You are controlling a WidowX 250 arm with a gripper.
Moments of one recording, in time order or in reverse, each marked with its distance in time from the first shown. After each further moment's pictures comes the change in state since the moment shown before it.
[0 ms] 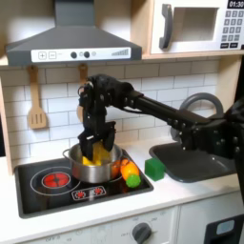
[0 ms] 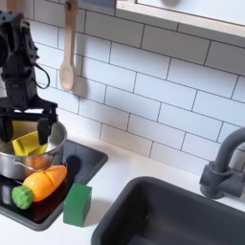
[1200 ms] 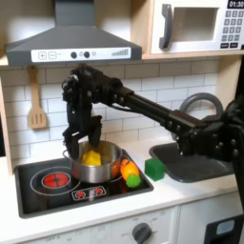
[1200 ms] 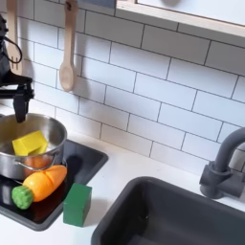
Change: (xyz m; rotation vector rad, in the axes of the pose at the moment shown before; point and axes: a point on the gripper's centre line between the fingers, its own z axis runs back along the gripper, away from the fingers) arm 0.004 0.038 0.024 -0.015 -0.039 0.079
